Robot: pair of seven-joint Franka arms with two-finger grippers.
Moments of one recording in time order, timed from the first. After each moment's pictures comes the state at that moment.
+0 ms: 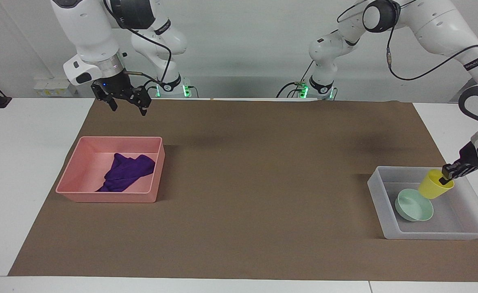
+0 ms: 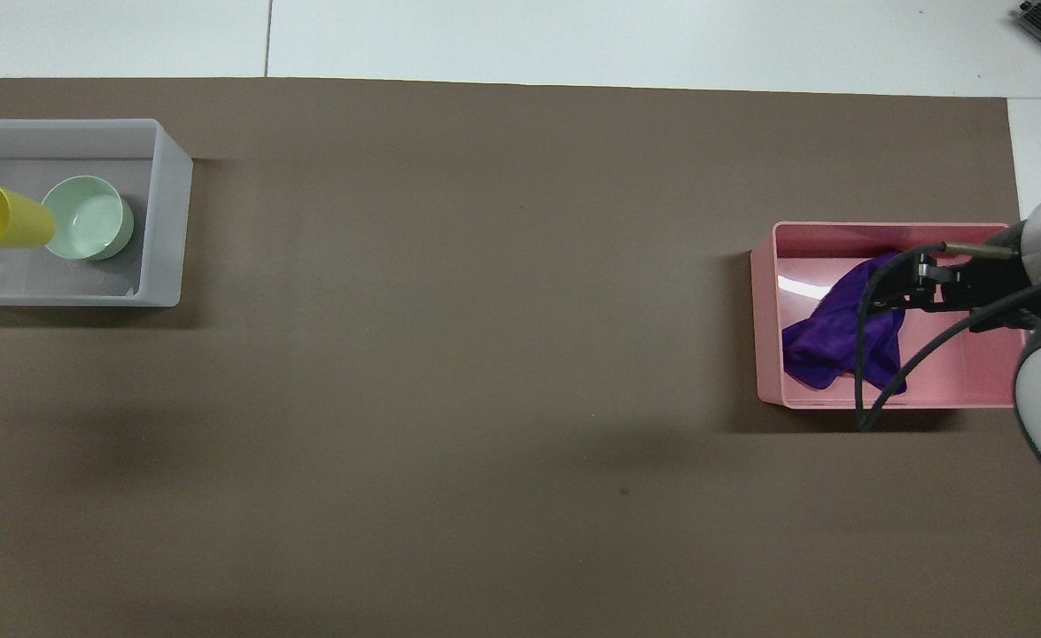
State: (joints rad) left arm 0.38 0.46 -0.06 -1.48 -0.14 2.02 0.25; right arm -0.05 -0.02 0.11 -1.63 -0.02 1.56 0.25
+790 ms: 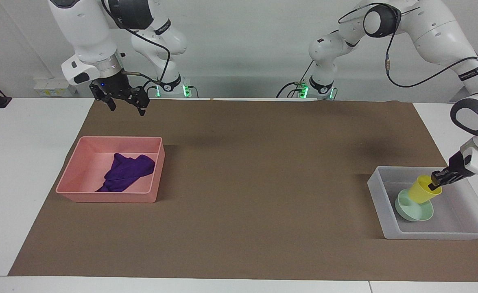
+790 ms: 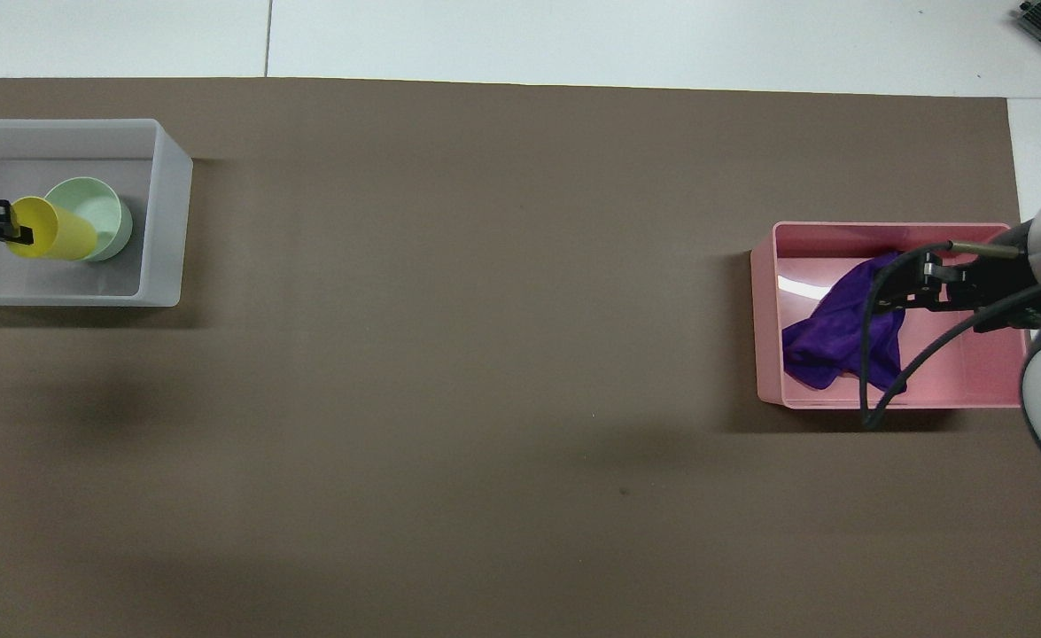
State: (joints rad) left arm 0.36 0.51 -0.08 -1.49 -0.14 2.03 0.26; right arm -0.05 -0.02 0.11 -1.63 -0.02 1.56 0.25
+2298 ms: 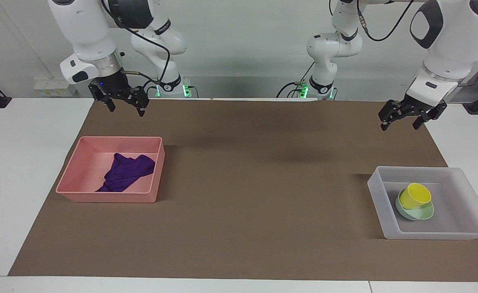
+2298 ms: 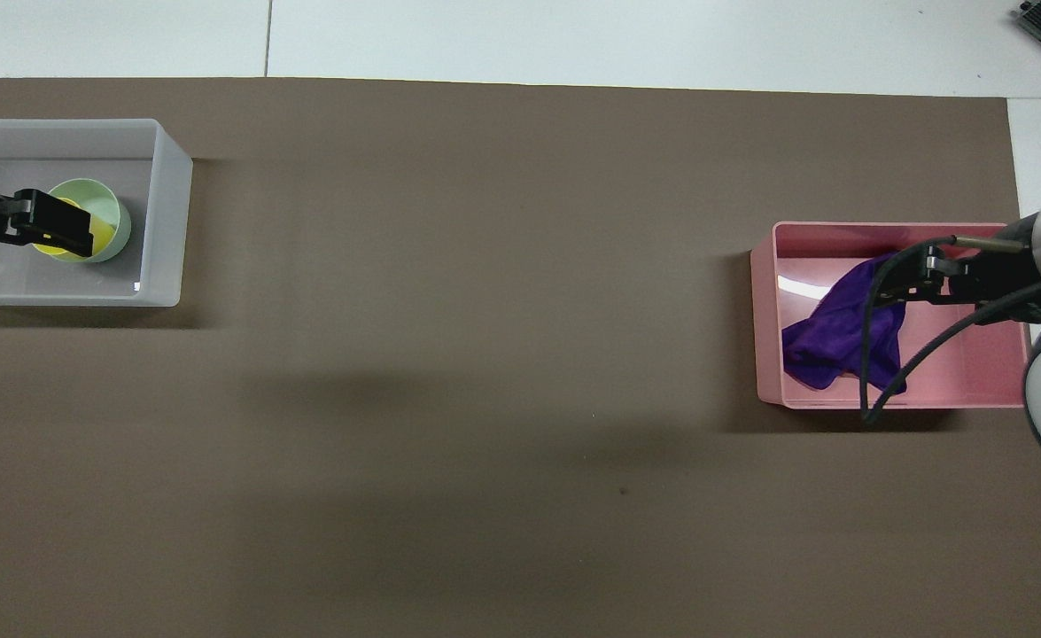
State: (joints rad) left arm 0.02 0.11 -0.09 -1.45 0.05 1.54 -0.03; right arm -0.05 -0.02 0.11 -1.62 -0.02 1.58 0.25
